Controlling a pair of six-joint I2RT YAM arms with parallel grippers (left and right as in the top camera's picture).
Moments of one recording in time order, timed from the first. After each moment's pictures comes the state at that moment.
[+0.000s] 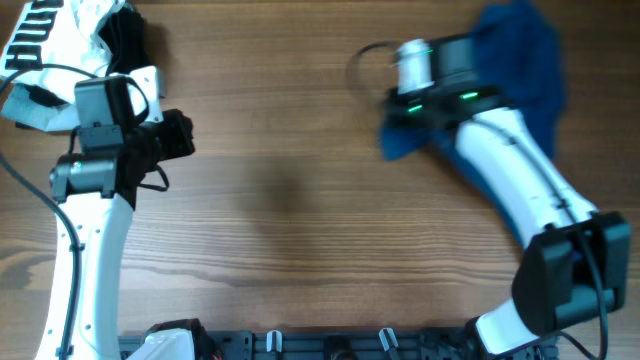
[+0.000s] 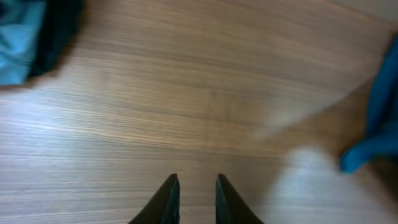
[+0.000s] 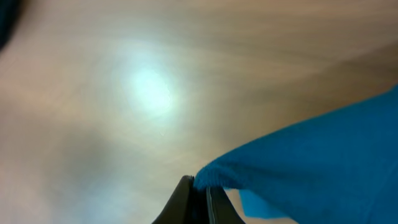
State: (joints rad) left arm 0.11 1.29 1.15 -0.74 0.24 -0.16; right arm 0.33 1.73 1.33 -0.59 -0.28 0.15
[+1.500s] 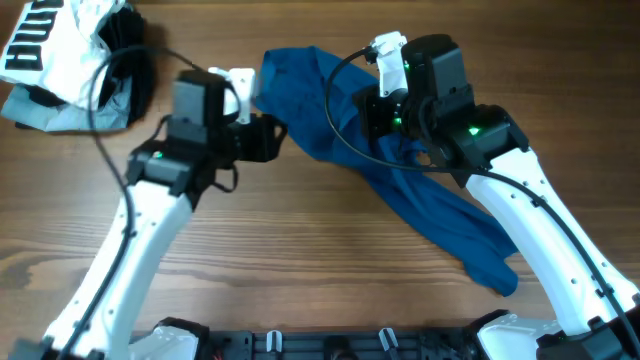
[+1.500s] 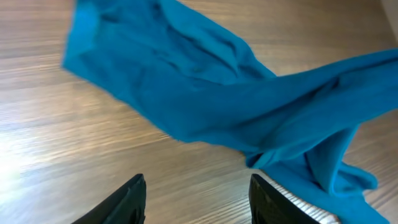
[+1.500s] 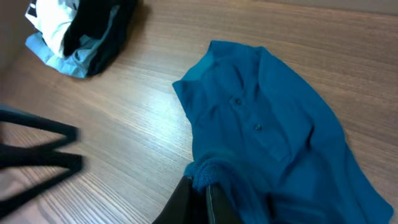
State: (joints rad) left arm -0.28 1.35 1.15 -0.63 0.29 -0.25; right arm 0.44 1.49 1.39 -0.62 -0.22 0.17
